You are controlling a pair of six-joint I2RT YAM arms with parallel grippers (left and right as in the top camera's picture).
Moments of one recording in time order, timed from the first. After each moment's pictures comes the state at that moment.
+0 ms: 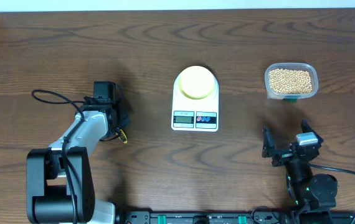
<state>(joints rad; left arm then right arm) 0.01 1.66 0.81 -0.47 -0.09 -0.59 0.09 0.02 0.01 -0.05 -0.09 -0.01</state>
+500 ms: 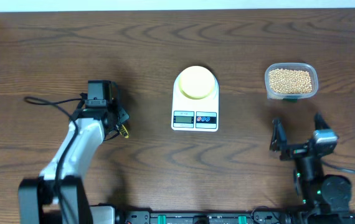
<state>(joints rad) 0.01 1.48 0.81 -0.51 -0.03 -0.62 0.09 0.15 0.19 0.00 -0.03 0.08</state>
